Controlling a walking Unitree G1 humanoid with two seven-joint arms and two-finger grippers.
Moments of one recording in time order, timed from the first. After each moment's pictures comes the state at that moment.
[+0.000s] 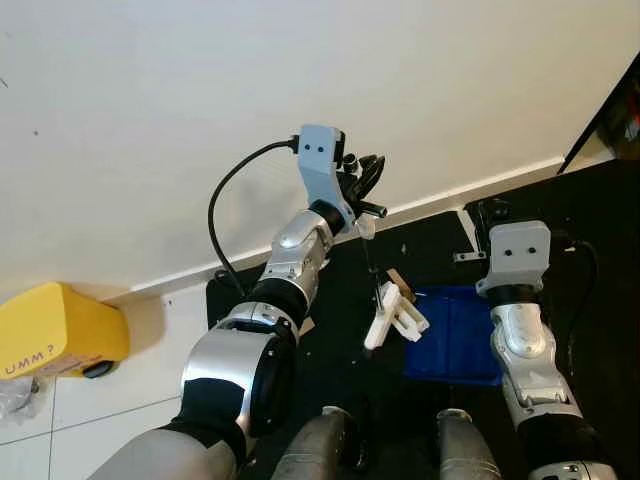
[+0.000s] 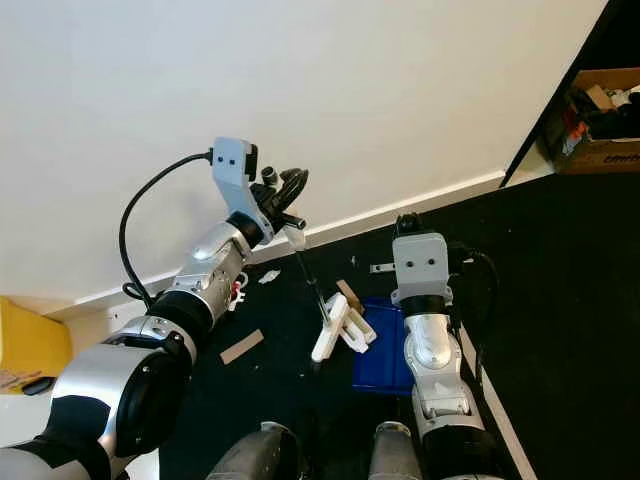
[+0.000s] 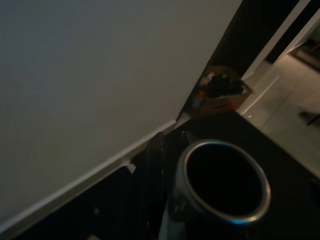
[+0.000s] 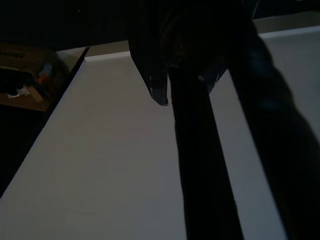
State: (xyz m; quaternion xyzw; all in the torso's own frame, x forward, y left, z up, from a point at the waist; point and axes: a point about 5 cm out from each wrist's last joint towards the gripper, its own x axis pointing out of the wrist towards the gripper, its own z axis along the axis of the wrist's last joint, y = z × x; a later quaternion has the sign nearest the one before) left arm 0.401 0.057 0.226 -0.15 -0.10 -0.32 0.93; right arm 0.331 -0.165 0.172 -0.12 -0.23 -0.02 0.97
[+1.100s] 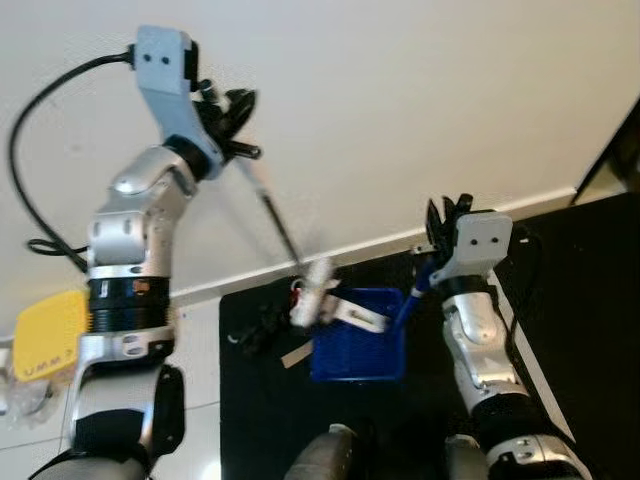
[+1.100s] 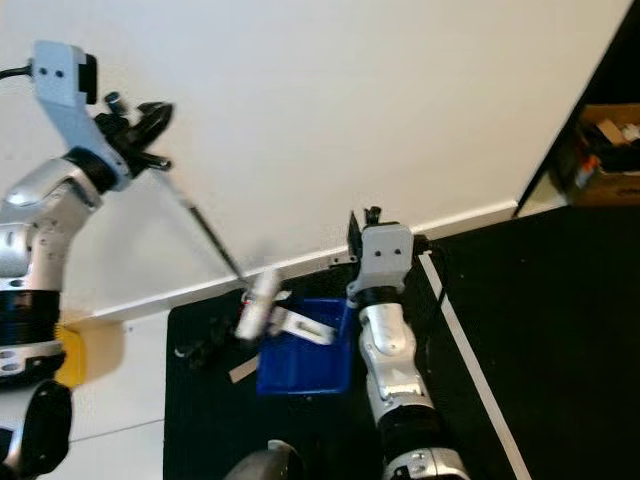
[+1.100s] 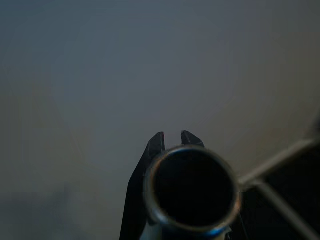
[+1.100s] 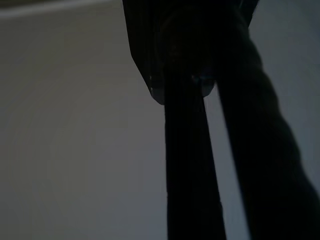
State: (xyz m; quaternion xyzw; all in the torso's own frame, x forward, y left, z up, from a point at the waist) left arm 0.358 0.211 0.315 0.03 -0.11 -0.13 0.98; right arm 0.342 -0.126 0.179 -0.02 -0.25 0.04 0.97
